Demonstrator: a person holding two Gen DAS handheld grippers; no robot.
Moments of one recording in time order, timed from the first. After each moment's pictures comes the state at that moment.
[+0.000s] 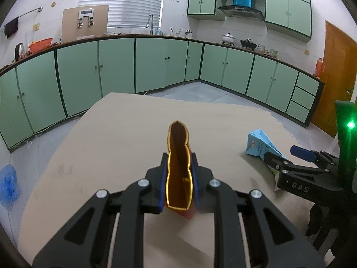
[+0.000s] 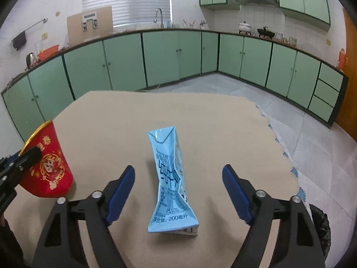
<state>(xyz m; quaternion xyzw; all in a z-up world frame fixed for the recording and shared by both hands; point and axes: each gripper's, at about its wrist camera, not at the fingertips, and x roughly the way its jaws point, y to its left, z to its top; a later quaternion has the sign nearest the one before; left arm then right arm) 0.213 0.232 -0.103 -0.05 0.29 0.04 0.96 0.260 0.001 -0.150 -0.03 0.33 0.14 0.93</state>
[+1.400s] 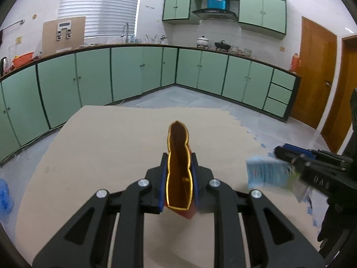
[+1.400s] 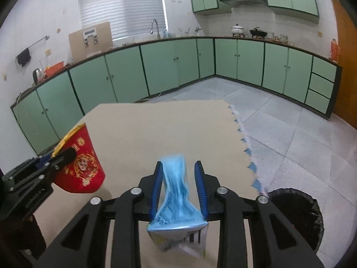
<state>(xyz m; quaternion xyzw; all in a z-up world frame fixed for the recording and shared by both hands) 0.169 0.162 -0.075 -0.03 0.27 -0.04 0.96 0.177 -0.079 -0.090 0.01 0.31 0.15 0.94</state>
